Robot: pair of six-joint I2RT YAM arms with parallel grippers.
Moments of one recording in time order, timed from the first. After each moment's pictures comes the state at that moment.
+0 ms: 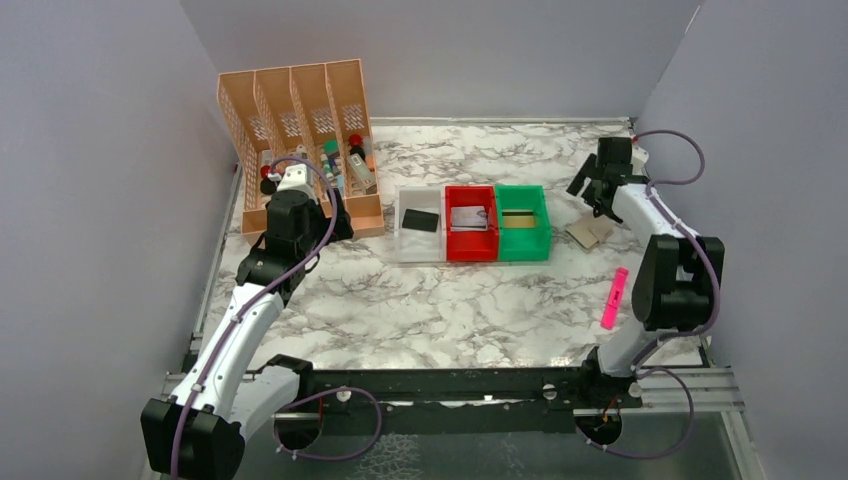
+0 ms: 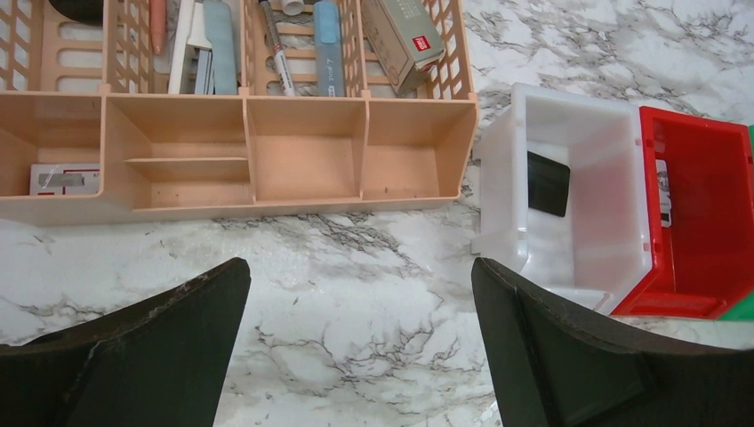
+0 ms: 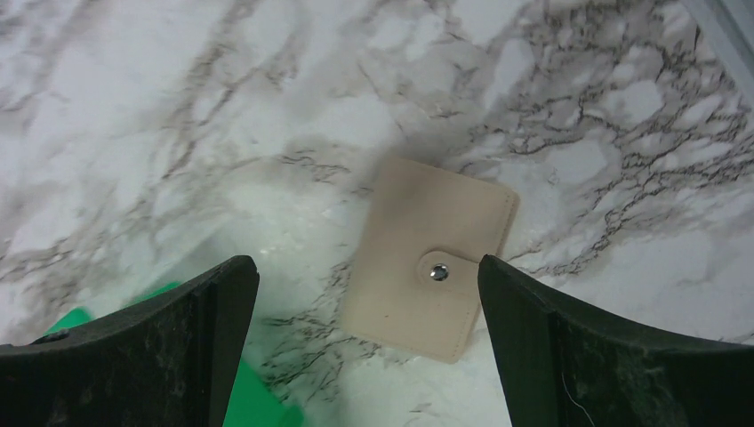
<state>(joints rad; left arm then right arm) -0.24 0.94 0.79 -0.34 -0.15 -0.33 -0.02 1.64 1.18 -0.35 0.35 0.46</state>
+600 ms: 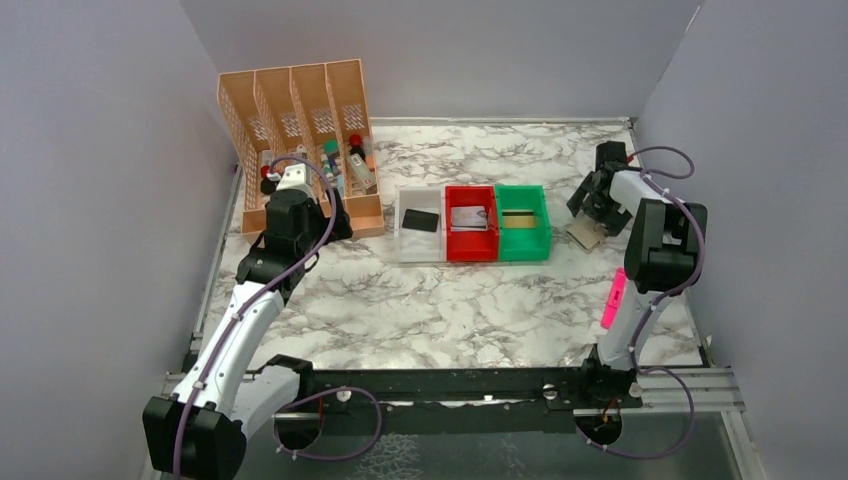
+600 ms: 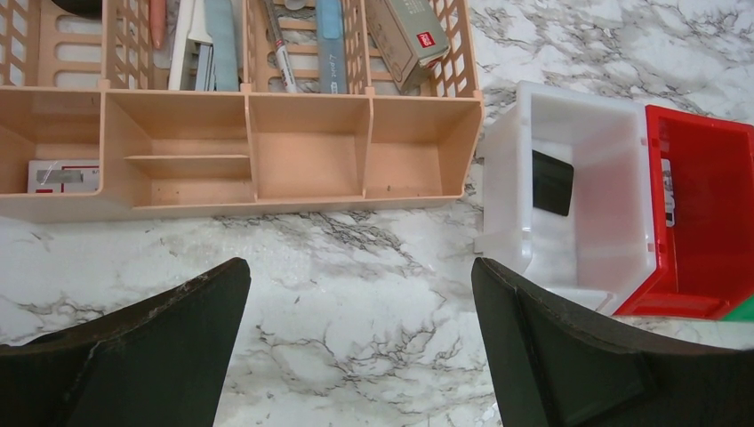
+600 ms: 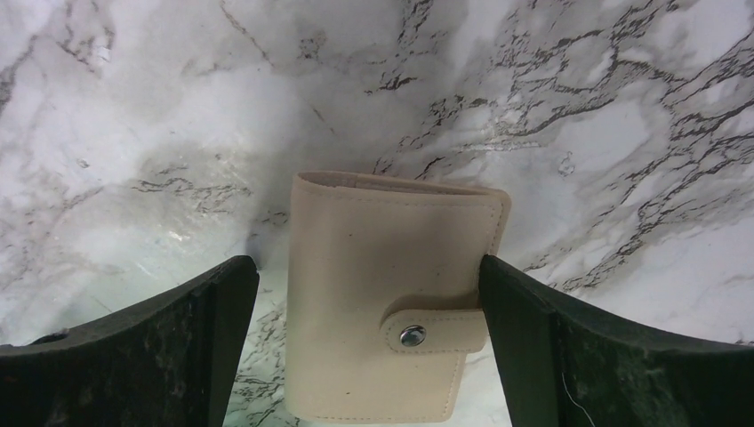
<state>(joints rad) -0.22 0.95 0.79 -0.34 -0.14 -0.33 -0.12 1.96 1.37 -0.58 0.26 0.55</state>
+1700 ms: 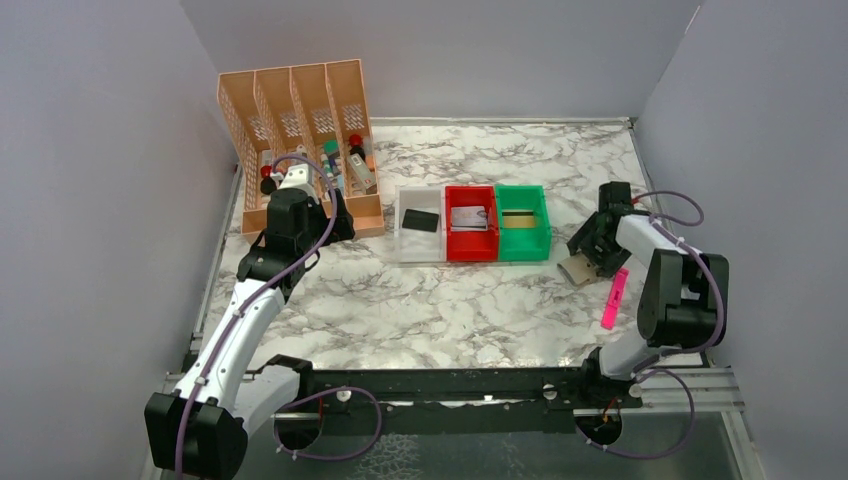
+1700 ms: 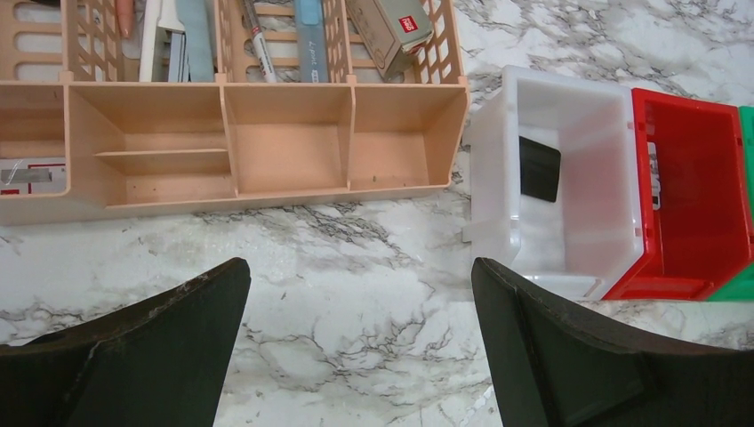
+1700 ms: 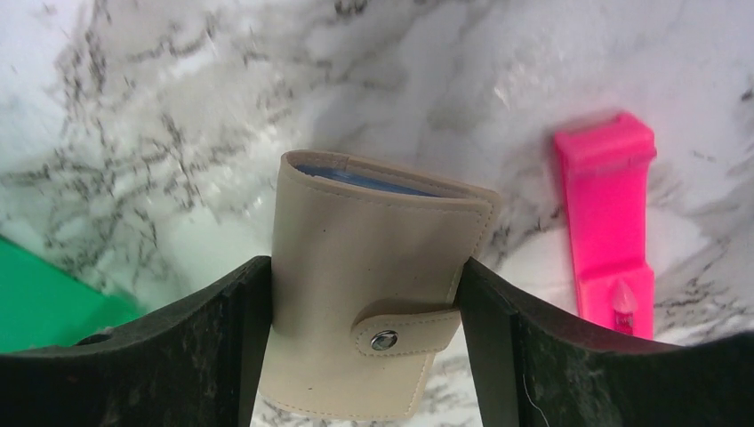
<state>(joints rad) -0.21 0.96 0.79 -0.34 -0.08 -0.34 -0.12 1.61 0.93 -0.56 0.20 0.65</state>
